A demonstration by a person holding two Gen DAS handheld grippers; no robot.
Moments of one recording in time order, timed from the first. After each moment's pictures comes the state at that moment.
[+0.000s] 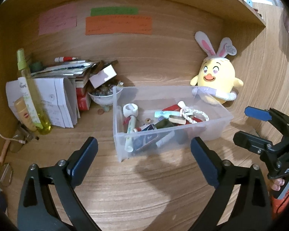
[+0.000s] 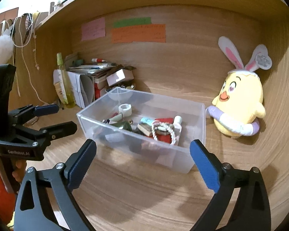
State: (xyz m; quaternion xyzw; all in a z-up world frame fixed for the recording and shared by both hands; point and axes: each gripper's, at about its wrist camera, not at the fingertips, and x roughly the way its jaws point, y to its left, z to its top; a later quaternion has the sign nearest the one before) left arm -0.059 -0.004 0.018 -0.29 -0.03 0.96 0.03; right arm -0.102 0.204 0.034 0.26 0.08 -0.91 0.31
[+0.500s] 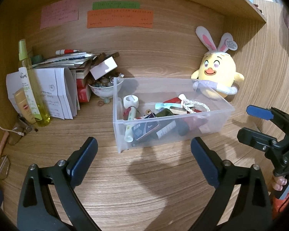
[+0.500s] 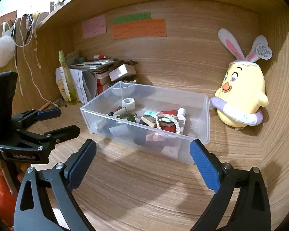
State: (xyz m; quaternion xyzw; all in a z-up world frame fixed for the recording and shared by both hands) left arm -0.054 -0.003 0.005 -0.30 -0.03 0.95 0.03; right arm -0.095 0.207 0.025 0.27 0.07 -0.91 0.31
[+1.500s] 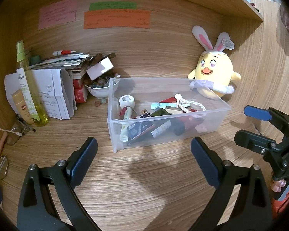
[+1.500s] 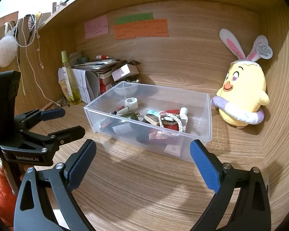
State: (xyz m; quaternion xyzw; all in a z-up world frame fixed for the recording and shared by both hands) left arm -0.052 0.003 0.005 -0.29 -0.03 0.95 0.03; right arm -0.089 0.207 0.024 0.27 0.07 -0.91 0.32
